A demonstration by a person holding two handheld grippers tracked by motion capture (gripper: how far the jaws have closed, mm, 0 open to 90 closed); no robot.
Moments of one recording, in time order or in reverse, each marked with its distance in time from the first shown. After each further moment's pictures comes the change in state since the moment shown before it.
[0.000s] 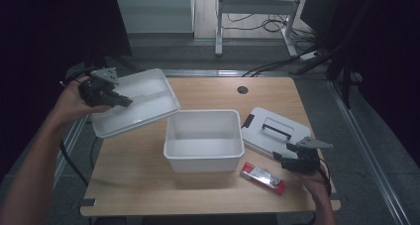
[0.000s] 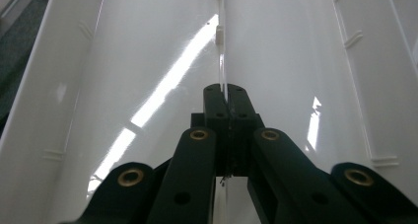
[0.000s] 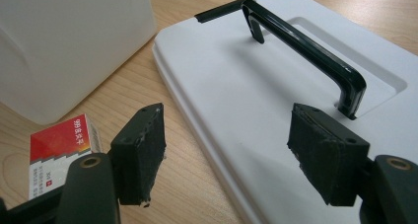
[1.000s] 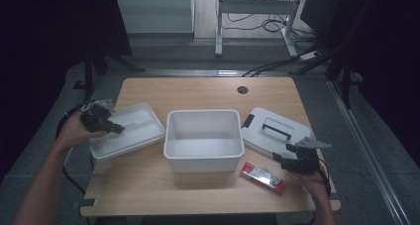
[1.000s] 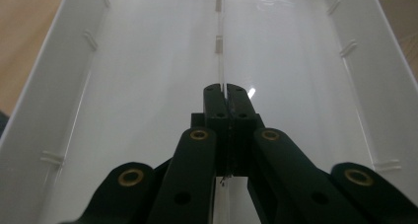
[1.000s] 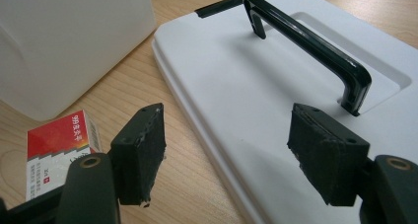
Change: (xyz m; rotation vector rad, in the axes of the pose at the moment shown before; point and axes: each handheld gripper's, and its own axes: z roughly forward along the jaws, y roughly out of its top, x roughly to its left) left arm 0.010 -0.096 0.088 0.121 -0.087 -0.164; right arm 0.001 -0.001 0.002 0.012 0.000 -0.001
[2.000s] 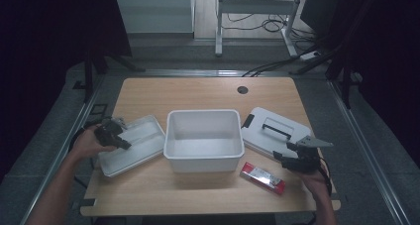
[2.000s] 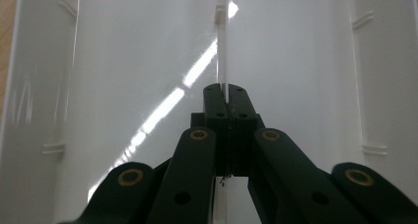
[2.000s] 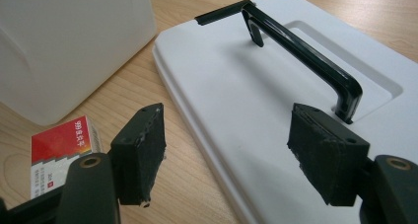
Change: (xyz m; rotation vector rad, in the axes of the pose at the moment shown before) left arm -0.006 -0.020 0.062 0.126 -0.052 0.001; right arm 0.000 0.005 -0.003 -0.007 -0.002 -0.008
